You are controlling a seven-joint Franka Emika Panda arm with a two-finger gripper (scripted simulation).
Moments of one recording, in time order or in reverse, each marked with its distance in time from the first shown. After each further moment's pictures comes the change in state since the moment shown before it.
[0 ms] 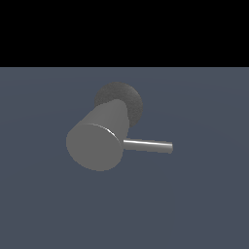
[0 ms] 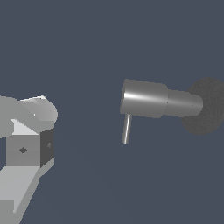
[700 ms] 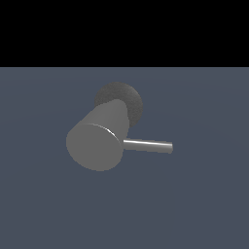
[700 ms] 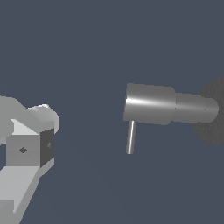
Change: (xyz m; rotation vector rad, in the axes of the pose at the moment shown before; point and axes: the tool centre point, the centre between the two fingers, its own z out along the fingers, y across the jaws) arm 0.015 -0.003 0.030 0.068 -0.070 0.020
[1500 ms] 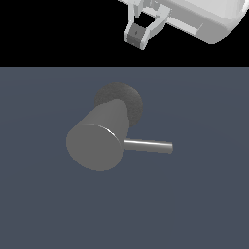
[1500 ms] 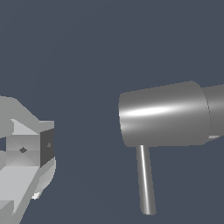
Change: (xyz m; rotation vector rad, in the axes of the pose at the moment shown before) arm 0.053 0.016 0.123 0.379 -0.210 0.161
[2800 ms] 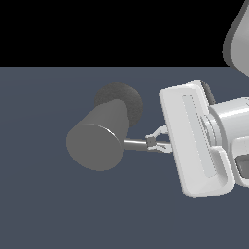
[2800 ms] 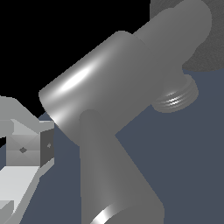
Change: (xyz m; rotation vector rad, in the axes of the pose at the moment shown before) arm 0.076 0.100 0.132 0.836 0.021 0.445
